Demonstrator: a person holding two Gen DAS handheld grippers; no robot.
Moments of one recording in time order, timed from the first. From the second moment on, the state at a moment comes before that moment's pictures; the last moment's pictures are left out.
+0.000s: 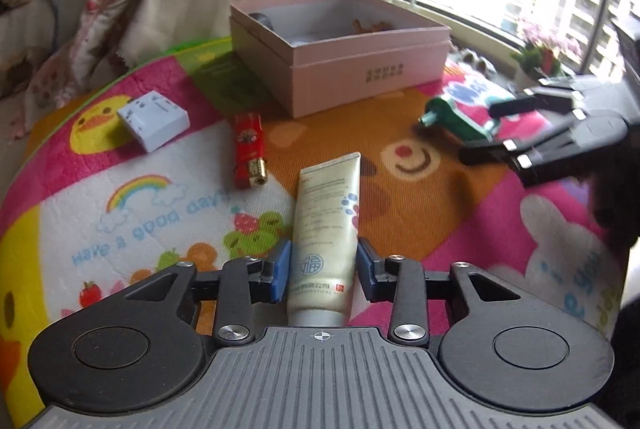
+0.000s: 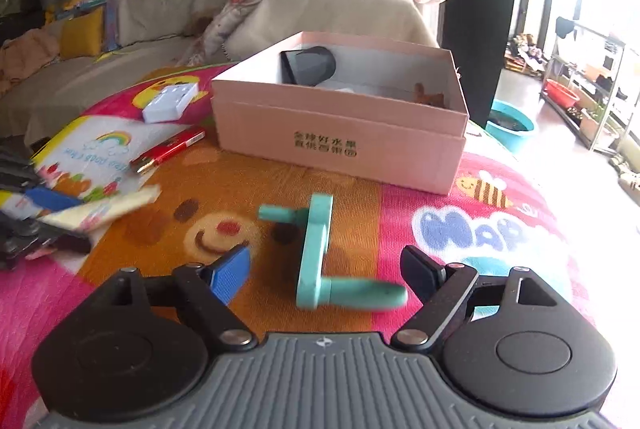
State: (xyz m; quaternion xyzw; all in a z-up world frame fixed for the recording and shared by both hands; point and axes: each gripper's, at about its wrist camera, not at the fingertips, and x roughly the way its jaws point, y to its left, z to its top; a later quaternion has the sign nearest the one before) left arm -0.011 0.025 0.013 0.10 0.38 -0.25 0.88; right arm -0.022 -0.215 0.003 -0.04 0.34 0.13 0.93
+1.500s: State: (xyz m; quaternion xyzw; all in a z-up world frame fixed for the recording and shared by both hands) left arm -0.016 -0.021 0.084 0.03 0.27 -0.27 0.92; right arm -0.030 -0.241 0.083 -0.05 0.28 0.12 0.95
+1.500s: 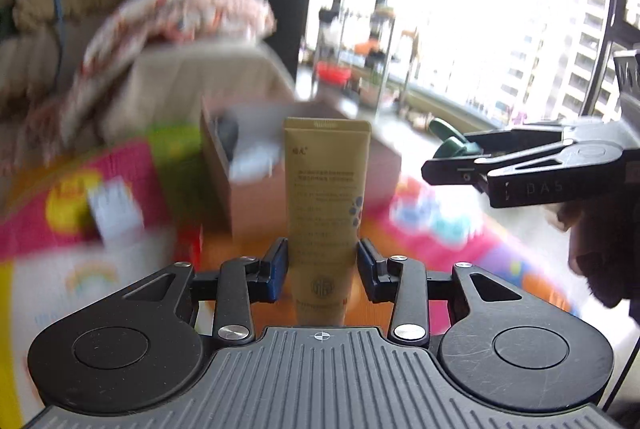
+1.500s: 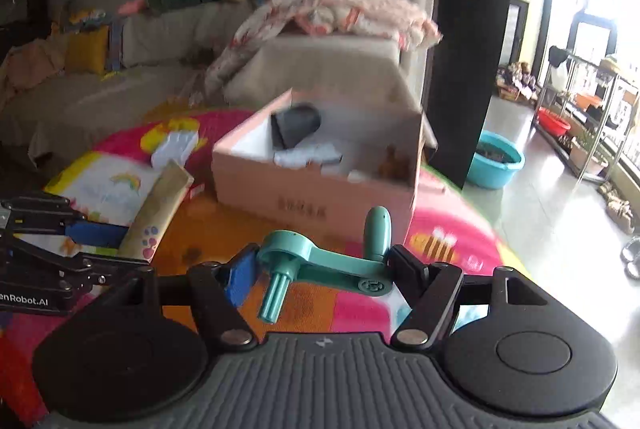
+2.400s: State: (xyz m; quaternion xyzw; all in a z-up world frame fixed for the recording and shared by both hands) left arm 0.195 -0.069 0.069 0.02 0.32 -0.28 0.91; right arm 0.059 -0.210 0.054 -0.10 0.23 0.12 0.96
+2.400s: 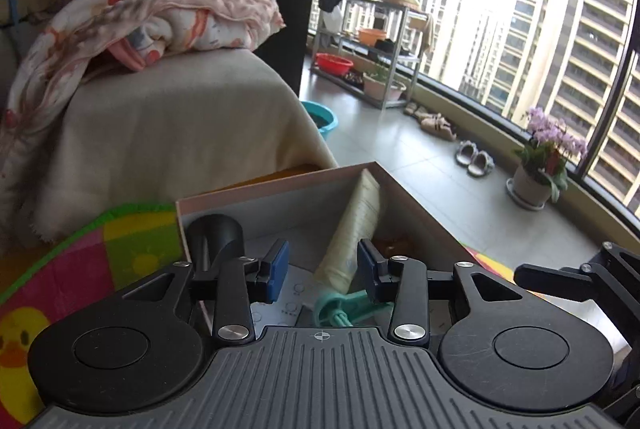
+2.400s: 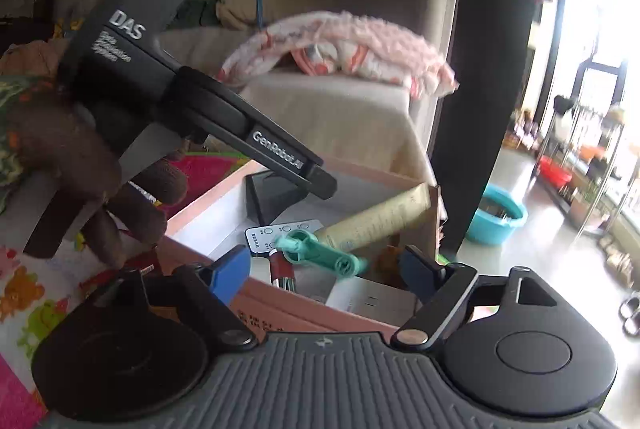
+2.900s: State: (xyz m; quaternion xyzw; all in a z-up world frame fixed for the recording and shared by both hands) left arm 0.075 0.110 0.036 -0.10 0.30 -0.05 0.95; right arm 0.010 -0.163 0.023 -0.11 0.30 0.19 0.93
